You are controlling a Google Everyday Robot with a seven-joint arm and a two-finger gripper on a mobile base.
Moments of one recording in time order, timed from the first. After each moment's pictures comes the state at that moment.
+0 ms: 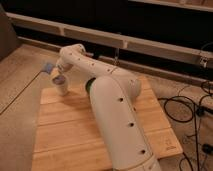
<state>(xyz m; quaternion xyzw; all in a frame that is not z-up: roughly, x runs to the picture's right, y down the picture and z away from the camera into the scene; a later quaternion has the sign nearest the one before) -0.294 -0.111 0.918 -0.24 -0.21 0.39 0.87</state>
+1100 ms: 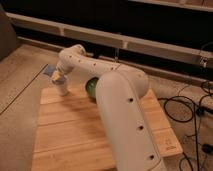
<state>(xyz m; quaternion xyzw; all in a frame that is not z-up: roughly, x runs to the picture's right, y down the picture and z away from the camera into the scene) -0.287 -0.089 0.900 -0.24 -0.18 0.40 0.86</state>
